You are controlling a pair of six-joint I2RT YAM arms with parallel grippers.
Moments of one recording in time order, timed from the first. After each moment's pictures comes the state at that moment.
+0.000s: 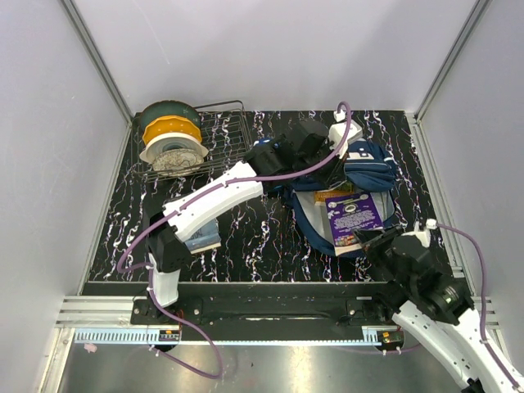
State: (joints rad) left arm -0.99 1.90 2.02 -0.58 0.20 -0.13; right arm 0.64 0.23 0.62 -0.90 0.35 1.43
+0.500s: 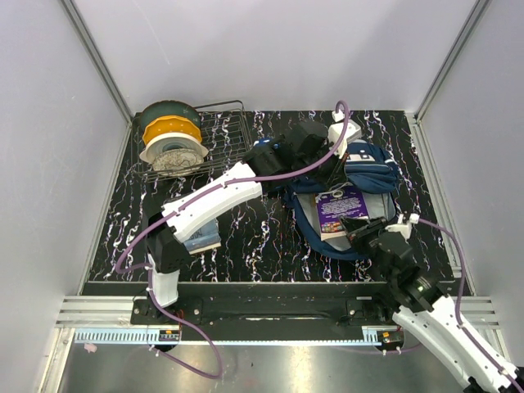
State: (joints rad) left arm -0.99 1.89 2.00 -0.57 0.21 -0.18; right arm 0.64 0.26 0.40 -0.46 0.36 1.42
